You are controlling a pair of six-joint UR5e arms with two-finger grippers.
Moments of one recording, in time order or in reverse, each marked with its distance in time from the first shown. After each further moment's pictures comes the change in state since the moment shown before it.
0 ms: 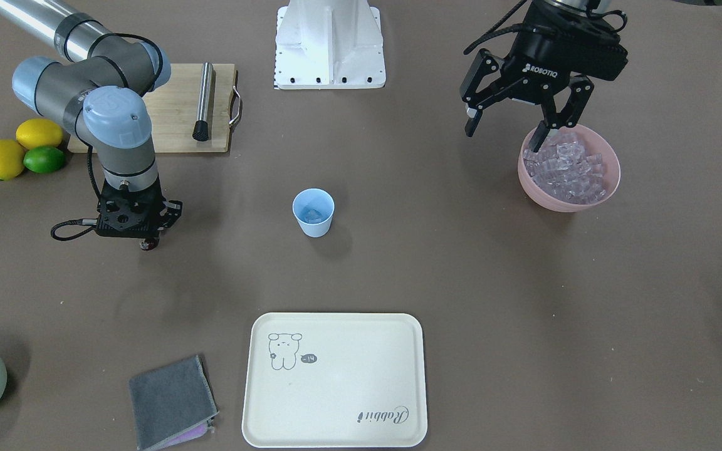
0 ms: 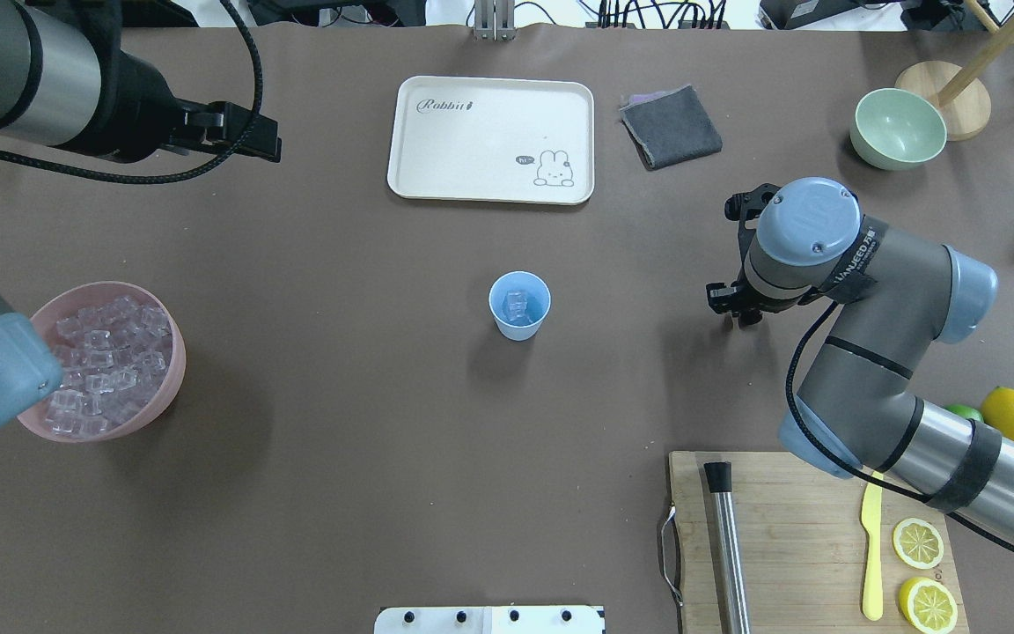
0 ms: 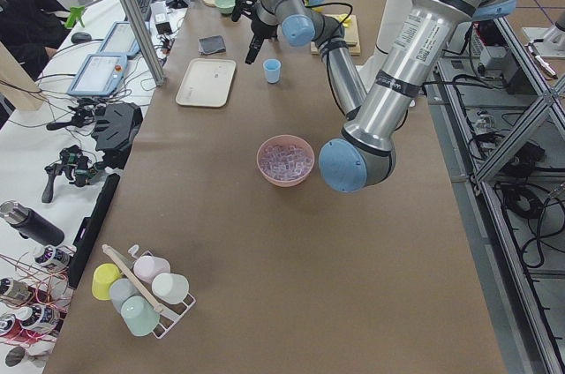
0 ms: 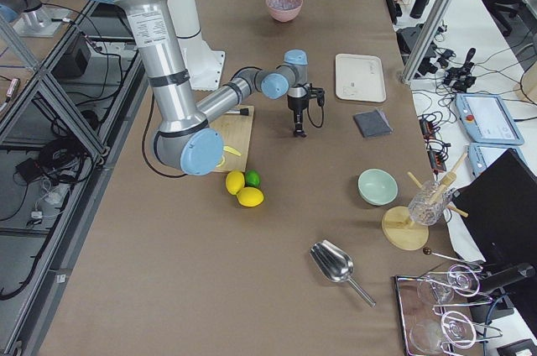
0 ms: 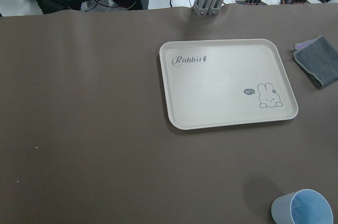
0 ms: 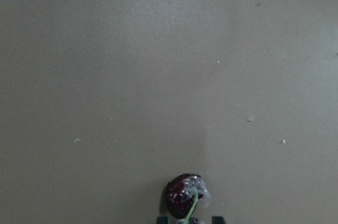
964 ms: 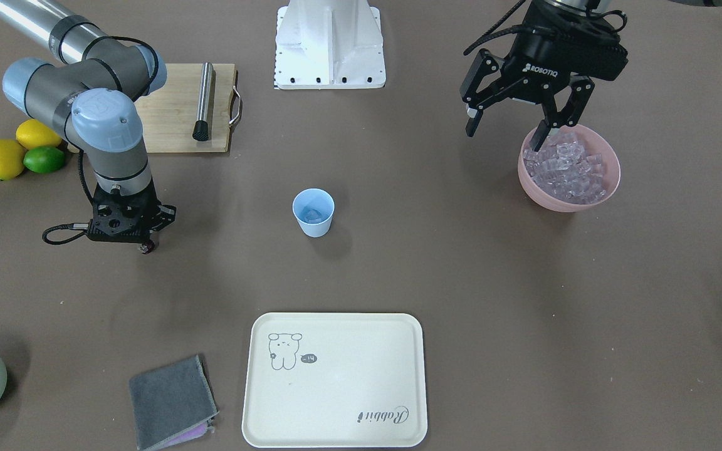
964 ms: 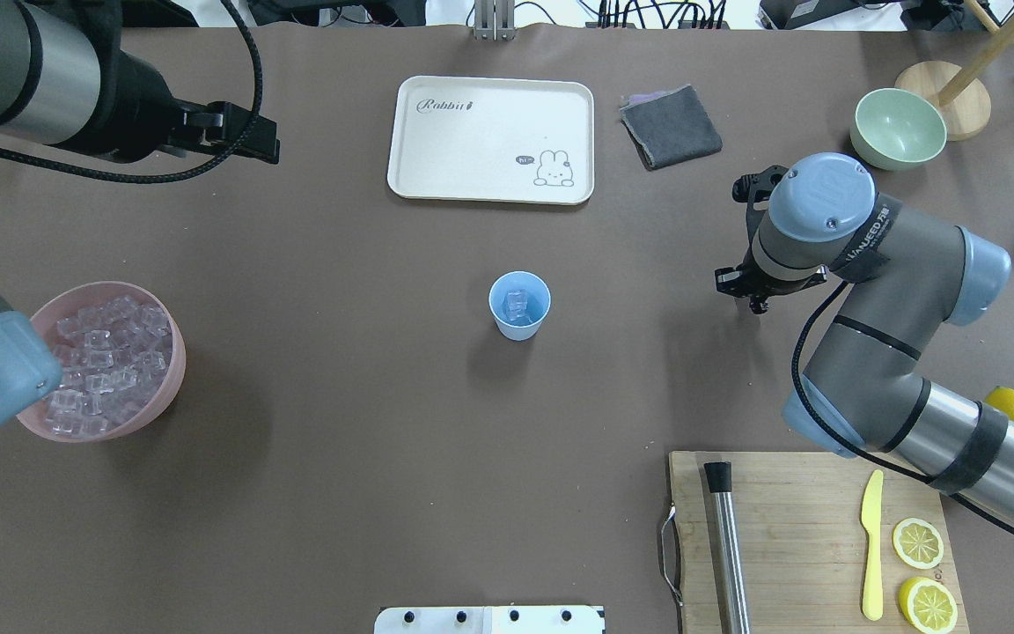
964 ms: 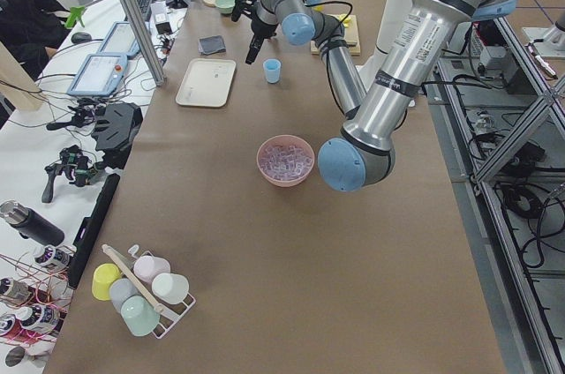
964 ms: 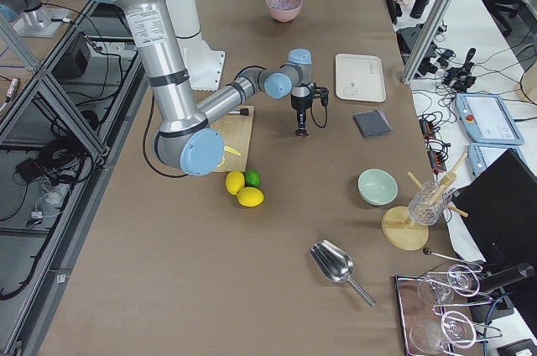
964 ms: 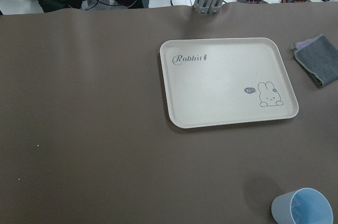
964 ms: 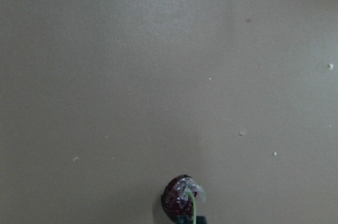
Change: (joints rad) left arm -0.001 -0.009 -0.001 0.029 -0.002 0.001; right arm 0.041 0.008 0.004 0.005 0.043 -0.007
